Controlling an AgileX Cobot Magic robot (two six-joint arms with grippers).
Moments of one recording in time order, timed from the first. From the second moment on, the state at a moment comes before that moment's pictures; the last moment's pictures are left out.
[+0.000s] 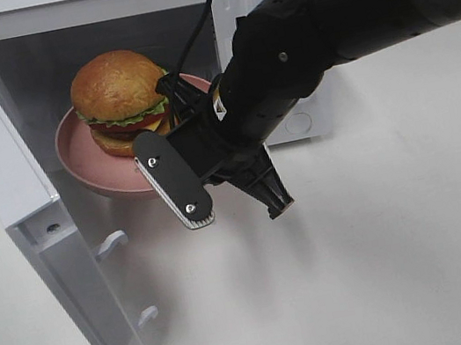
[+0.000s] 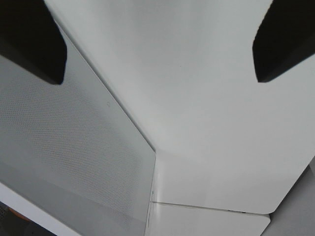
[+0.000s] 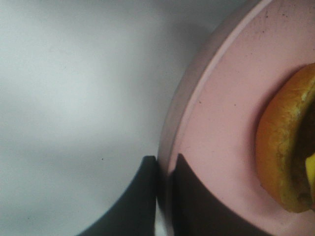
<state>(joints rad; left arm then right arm) 0.12 0.00 -0.50 -0.16 1.04 0.05 0.77 1.88 -1.19 -0.15 0.33 -1.36</state>
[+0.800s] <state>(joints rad) 0.12 0.00 -0.50 -0.16 1.04 0.05 0.77 2.04 -1.42 -0.26 0.40 -1.14</state>
